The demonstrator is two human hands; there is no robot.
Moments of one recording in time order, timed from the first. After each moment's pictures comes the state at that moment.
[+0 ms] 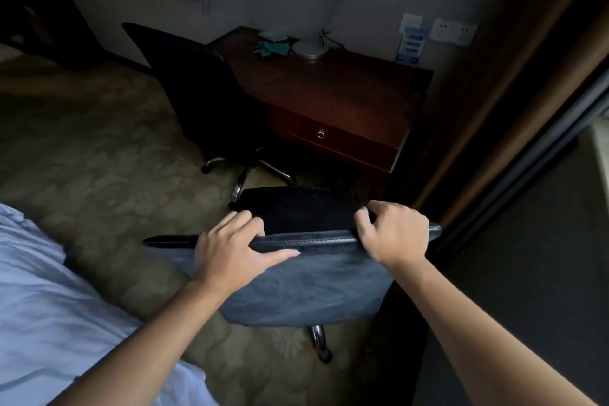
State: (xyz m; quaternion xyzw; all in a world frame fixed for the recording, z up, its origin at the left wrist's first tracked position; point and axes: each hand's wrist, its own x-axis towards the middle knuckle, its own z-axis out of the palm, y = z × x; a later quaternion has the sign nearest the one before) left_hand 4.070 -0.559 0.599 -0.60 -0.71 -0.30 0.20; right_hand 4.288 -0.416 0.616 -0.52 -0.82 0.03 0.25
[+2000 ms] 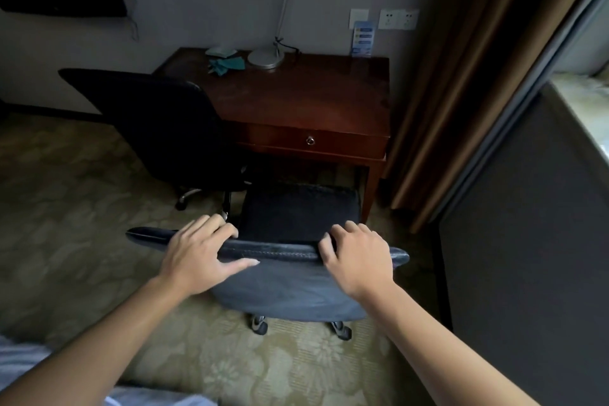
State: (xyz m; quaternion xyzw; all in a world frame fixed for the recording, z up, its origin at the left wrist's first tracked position) left_hand 3.833 -0.540 0.596 -0.77 -0.59 -0.19 0.14; right_hand 4.112 -0.504 0.615 -0.59 -0.79 0.06 0.16
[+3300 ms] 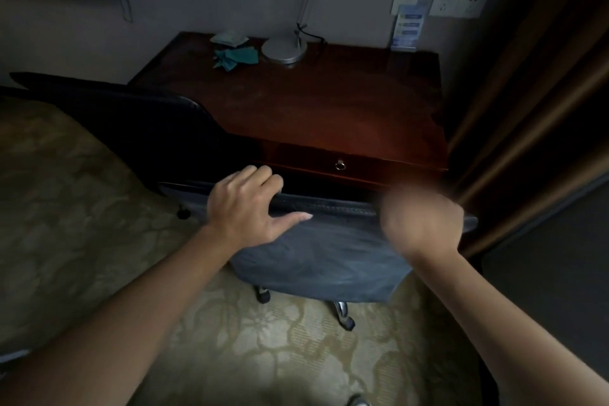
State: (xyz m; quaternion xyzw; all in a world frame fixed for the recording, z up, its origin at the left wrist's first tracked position) left_hand 3.794 -0.268 0.592 -0.77 -0.53 -0.27 0.23; right_hand 4.060 -0.240 0.600 -0.61 -0.74 -0.09 0.28
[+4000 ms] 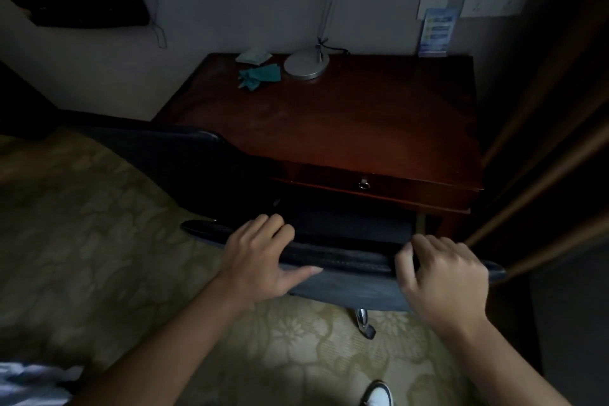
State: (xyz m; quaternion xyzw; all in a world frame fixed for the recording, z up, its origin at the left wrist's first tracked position) left_hand 3.794 -0.278 0.589 -0.78 -0.56 -0.23 0.15; right_hand 4.070 -0.247 0.595 -0.56 -0.77 -0.01 0.29
